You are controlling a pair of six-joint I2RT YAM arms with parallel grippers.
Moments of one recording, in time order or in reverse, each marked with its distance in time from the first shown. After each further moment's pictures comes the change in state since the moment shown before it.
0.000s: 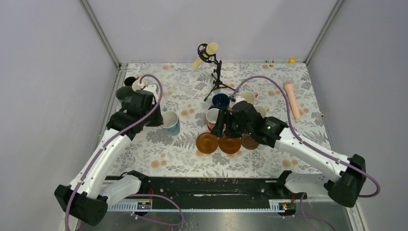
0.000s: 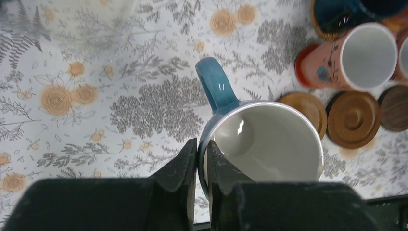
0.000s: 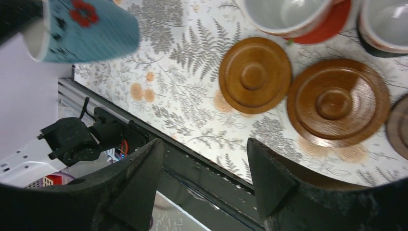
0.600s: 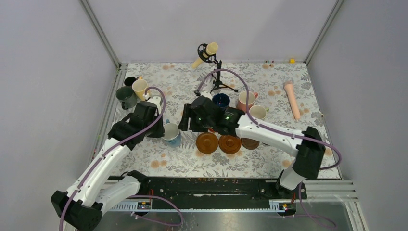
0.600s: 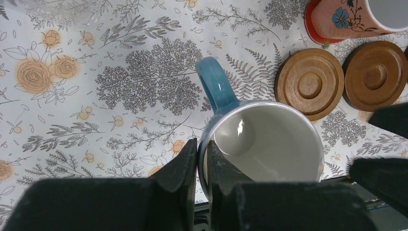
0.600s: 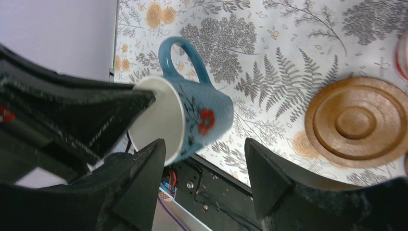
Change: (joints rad) left arm -0.089 -0.114 -0.149 -0.047 -0.005 0.003; right arm 0.208 0.446 0.379 0.090 0.123 0.153
